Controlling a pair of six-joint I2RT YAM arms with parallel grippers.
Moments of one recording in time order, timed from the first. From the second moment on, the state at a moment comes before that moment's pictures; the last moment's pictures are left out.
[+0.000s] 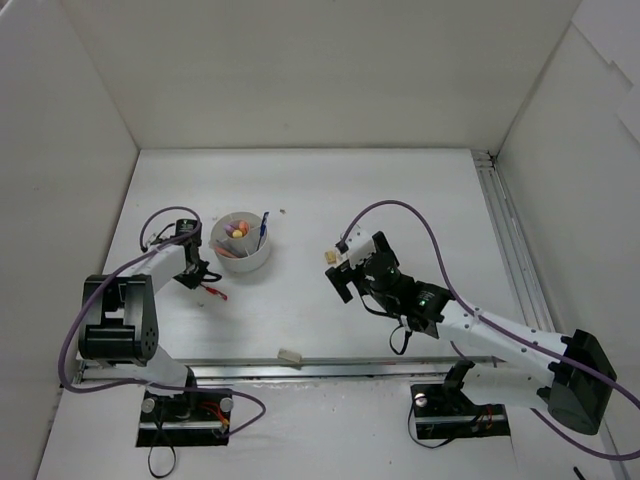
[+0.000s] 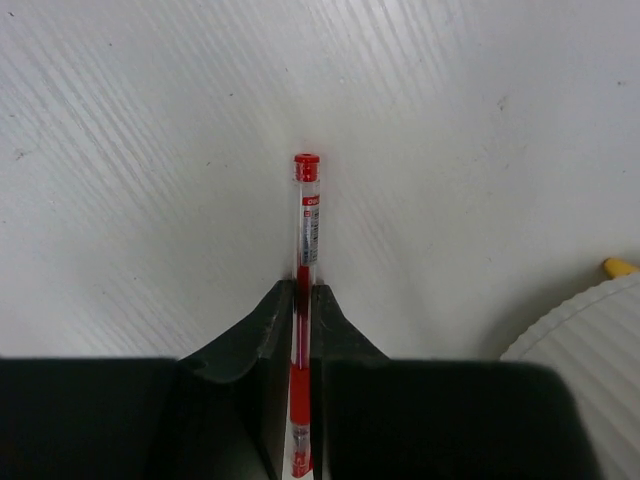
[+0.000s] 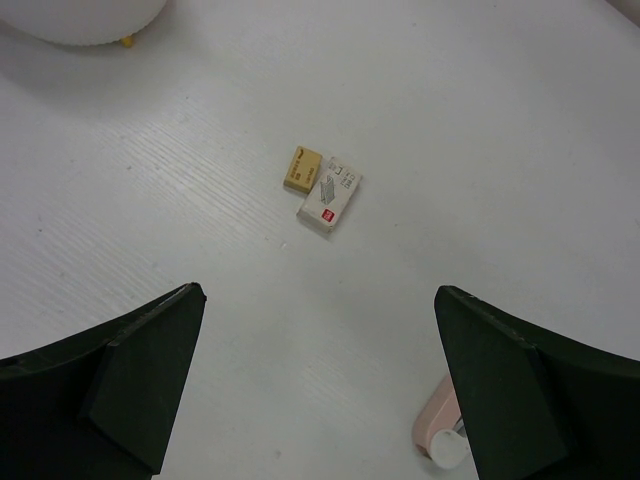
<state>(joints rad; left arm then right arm) -0.02 1.58 0.89 -0.55 -0.33 -1.07 0.90 1.11 0.68 -0.06 0.37 -0.05</state>
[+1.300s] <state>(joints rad) -0.84 0.84 0.76 -0.48 -0.78 -1.23 1.08 1.39 0.81 0.31 -0.07 0.02</state>
